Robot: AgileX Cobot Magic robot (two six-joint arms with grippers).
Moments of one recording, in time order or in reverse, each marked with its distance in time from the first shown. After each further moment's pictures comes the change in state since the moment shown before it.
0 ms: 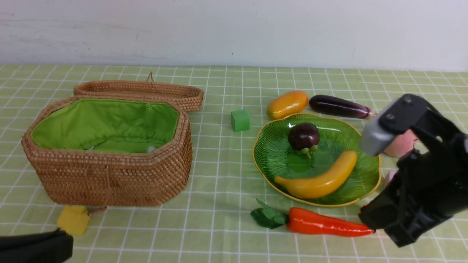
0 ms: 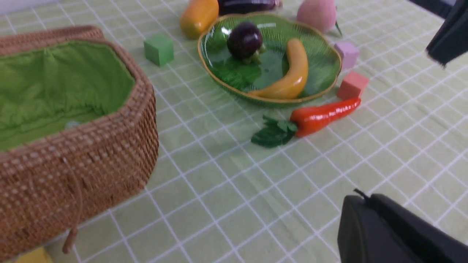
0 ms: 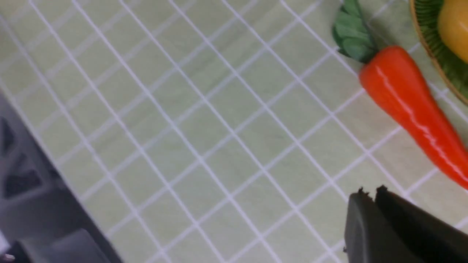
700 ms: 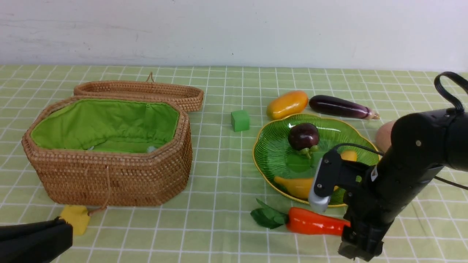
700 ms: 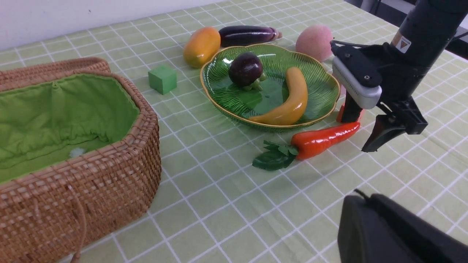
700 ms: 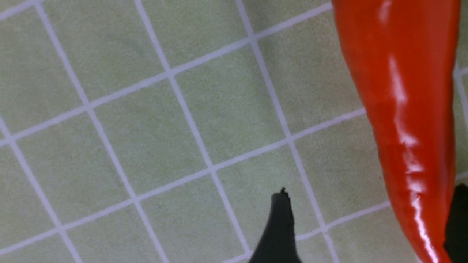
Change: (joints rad) right arm 0.005 0.430 0.000 -0.181 -0.221 -0.312; left arm 0.000 0.000 -0.002 -0.027 -0.021 0.037
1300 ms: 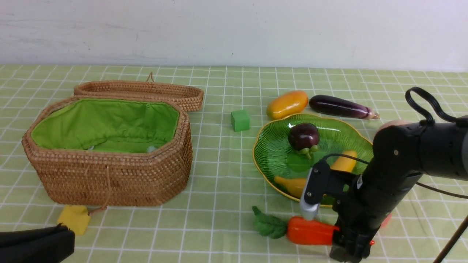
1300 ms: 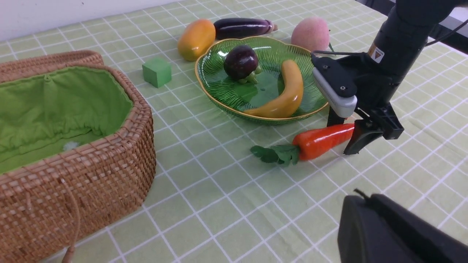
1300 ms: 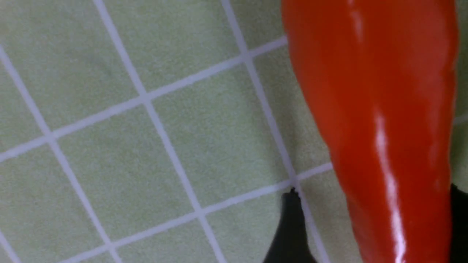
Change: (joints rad) right arm 0.002 0.096 -0.009 0.038 -0.061 -0.036; left arm 0.000 0.000 0.000 0.000 0.025 0.001
